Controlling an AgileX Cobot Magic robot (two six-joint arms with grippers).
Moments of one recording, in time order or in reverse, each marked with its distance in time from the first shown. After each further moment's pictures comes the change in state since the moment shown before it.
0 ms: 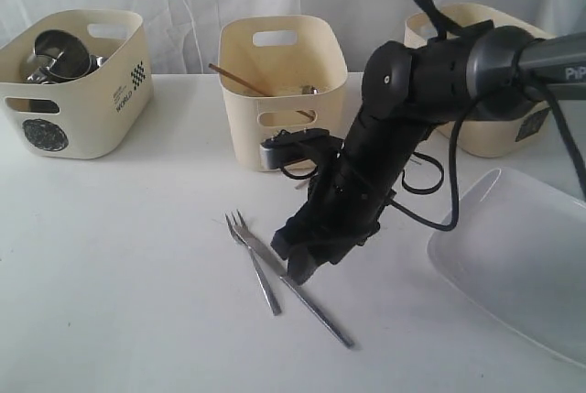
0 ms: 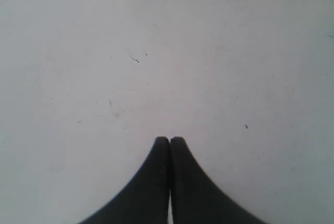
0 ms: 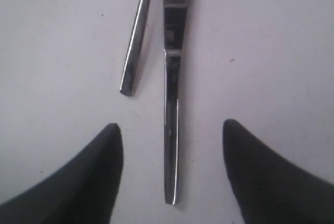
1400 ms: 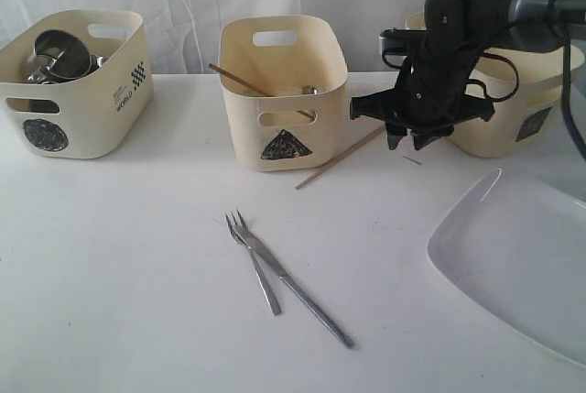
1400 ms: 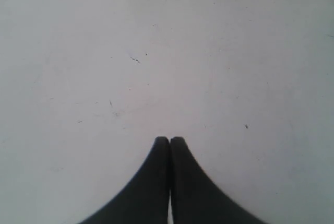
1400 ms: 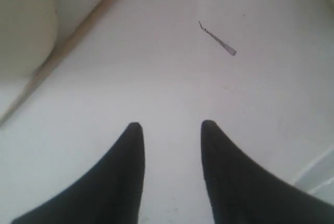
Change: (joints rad) left arm 0.000 0.000 0.000 0.000 0.000 0.000; right arm -0.241 0.129 -0.319 -0.474 -0.094 0.766
